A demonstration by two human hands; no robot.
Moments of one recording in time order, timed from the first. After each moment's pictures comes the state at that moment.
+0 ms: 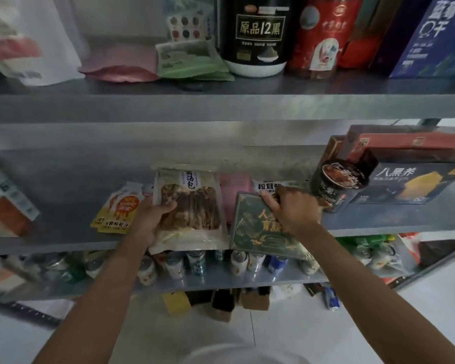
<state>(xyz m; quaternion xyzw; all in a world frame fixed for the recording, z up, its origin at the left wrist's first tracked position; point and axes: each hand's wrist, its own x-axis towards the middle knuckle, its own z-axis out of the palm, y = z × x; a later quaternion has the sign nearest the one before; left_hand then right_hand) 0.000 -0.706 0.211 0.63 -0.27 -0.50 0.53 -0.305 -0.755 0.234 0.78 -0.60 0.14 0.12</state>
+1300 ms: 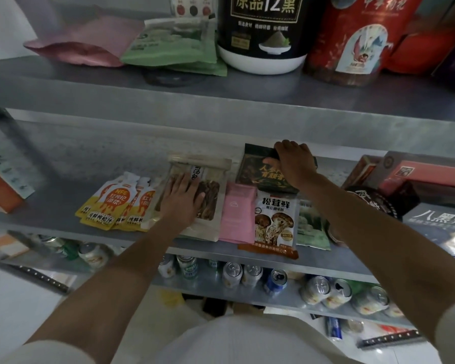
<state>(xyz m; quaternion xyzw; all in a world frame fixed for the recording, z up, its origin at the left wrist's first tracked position) -0.047 -0.801 0.153 0.77 -0.63 0.00 0.10 -0.296 -0.950 0.246 0.88 -0.46 0.06 0.11</state>
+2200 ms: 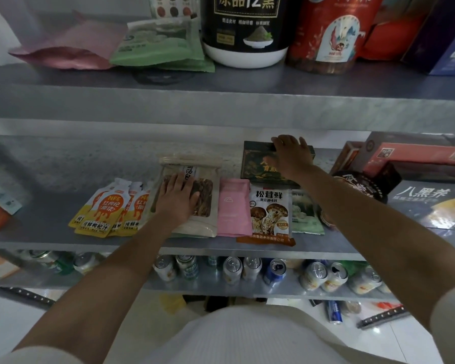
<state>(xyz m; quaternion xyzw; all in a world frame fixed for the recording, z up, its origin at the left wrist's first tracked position) -0.045 -0.806 0.167 0.76 -0.64 -0.04 0.00 -0.310 -0.943 0.242 0.84 -0.54 0.03 0.06</state>
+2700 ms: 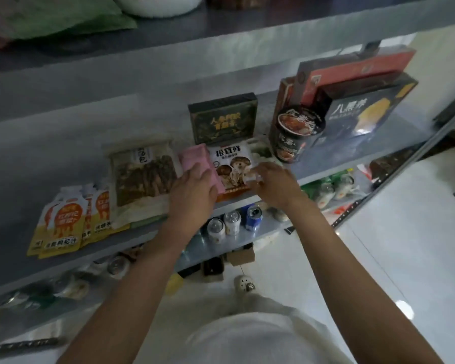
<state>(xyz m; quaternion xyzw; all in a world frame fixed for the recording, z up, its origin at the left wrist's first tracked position) -0.139 -0.735 0.216 0.60 -0.80 -0.05 0.08 -0.335 -0.741 0.215 0.70 -0.69 0.07 -0.16</state>
